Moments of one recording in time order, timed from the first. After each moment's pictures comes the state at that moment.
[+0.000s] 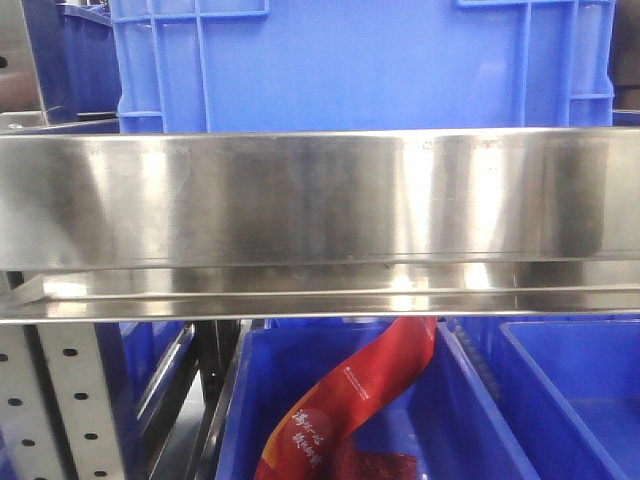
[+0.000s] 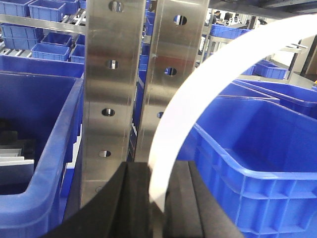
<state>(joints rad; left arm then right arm) -0.14 0.52 -0.80 -0.01 0.39 -0.12 0.43 0.53 -0.75 -0.27 0.38 0.30</state>
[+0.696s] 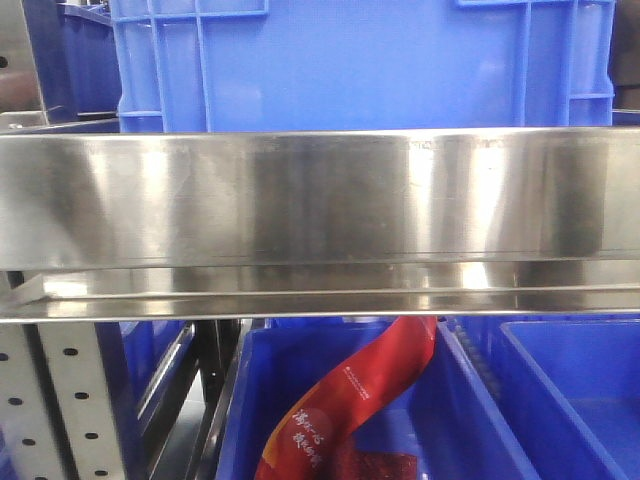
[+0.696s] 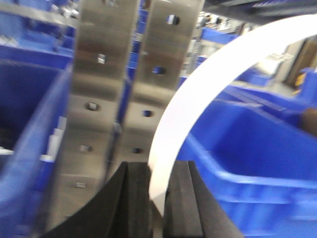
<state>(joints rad) -0.15 0.53 -0.81 -0.18 0.40 -0.09 0.43 0.53 -0.75 -0.23 0.31 0.30</state>
